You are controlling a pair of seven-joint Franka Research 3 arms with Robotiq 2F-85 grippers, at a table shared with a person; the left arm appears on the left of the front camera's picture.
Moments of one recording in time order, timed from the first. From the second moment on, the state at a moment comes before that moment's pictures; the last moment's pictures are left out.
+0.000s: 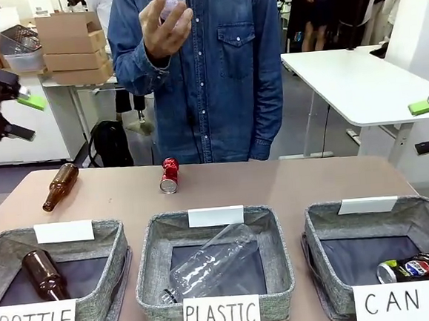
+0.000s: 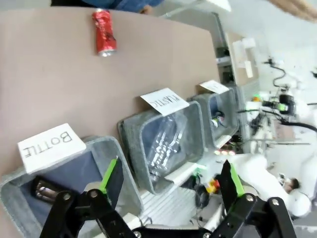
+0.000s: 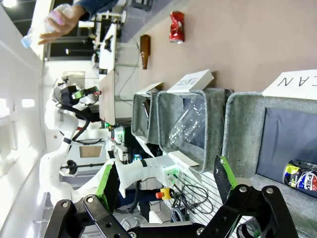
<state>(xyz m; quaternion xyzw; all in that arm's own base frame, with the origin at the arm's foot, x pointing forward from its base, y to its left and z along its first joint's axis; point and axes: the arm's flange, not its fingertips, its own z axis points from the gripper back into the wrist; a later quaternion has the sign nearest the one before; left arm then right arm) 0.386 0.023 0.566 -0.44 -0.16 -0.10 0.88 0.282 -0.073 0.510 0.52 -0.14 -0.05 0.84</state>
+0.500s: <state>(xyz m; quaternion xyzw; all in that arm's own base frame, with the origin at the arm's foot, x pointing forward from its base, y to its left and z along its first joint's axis) 0.351 0.122 0.579 -0.53 -0.19 -0.04 0.83 0.282 -0.073 0.510 0.52 -0.14 -0.05 0.84</state>
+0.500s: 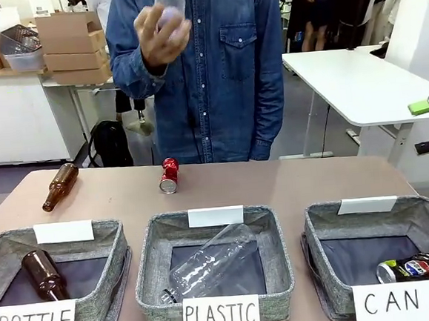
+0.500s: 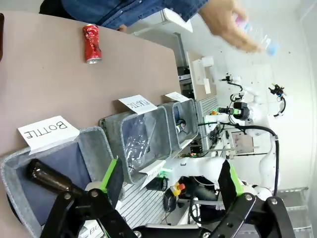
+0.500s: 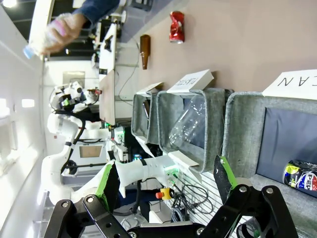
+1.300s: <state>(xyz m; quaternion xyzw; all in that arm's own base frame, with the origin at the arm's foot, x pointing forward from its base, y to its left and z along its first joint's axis) 0.379 0.083 0.572 -0.52 -0.16 -0.07 0.84 0.282 -0.073 0.510 0.52 -0.14 -0.05 0.84</state>
